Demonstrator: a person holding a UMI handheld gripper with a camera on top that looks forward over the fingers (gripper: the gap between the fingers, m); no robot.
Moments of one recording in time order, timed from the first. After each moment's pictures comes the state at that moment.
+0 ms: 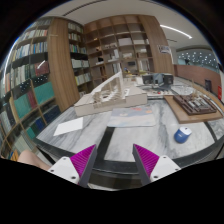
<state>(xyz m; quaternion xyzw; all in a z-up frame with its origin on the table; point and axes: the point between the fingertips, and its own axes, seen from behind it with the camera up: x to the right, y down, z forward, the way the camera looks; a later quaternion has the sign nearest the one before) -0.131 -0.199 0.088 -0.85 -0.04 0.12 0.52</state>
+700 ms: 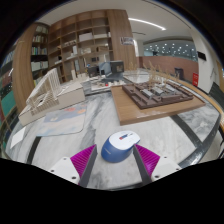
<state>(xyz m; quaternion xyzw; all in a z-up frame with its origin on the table) 0.134 -0.090 0.007 -0.87 0.11 0.00 0.49</state>
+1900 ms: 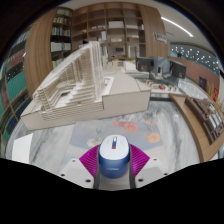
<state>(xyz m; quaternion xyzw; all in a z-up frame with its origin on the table) -0.089 0.128 -0.007 -0.89 -0.01 0.03 0.45</state>
